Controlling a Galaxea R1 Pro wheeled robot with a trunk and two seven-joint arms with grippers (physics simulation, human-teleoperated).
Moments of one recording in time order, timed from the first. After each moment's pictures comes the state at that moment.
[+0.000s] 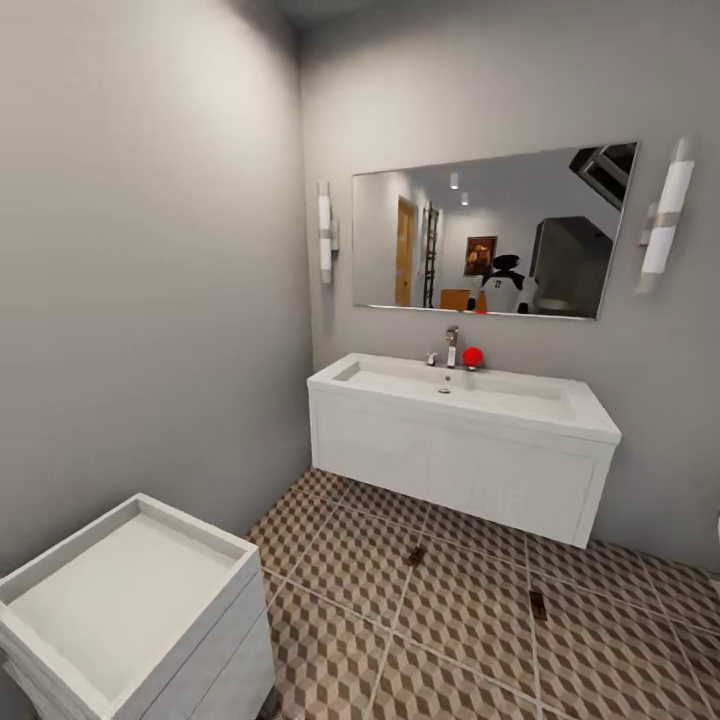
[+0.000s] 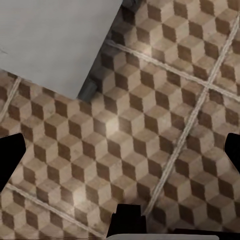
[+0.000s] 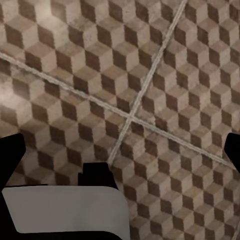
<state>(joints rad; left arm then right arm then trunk) -0.30 -0.01 -0.12 0.00 0.10 -0.13 0.11 -0.25 0.05 -0.12 0.03 0.22 -0.07 -0.24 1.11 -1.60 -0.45</state>
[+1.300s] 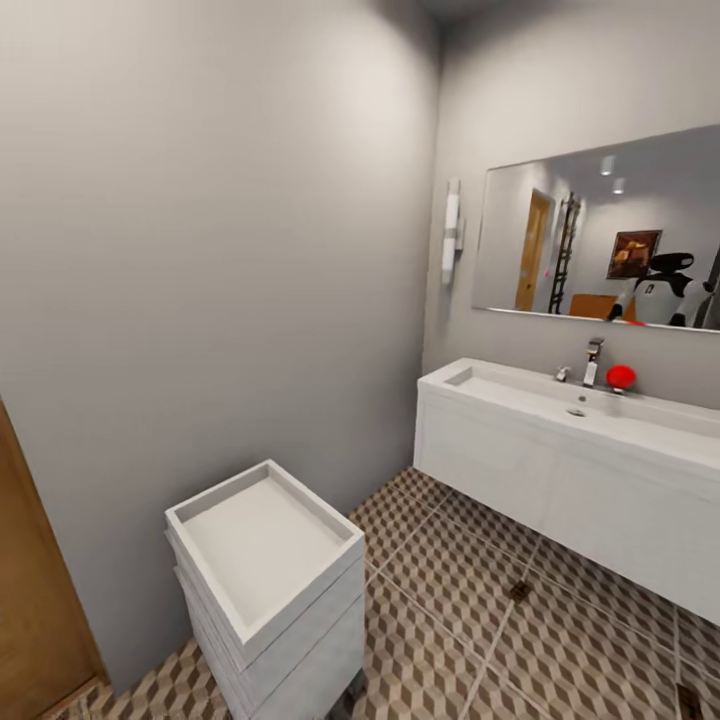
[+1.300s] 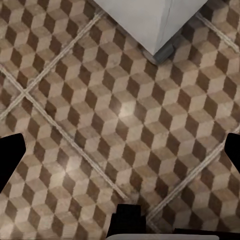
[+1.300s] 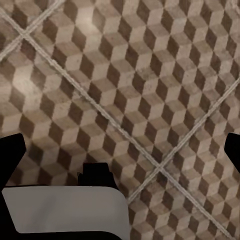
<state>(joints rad) -0.30 -0.01 -0.12 0.00 0.10 -0.13 0.11 -0.25 0.05 -0.12 0.03 0.22 -0.08 -0.24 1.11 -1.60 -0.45</state>
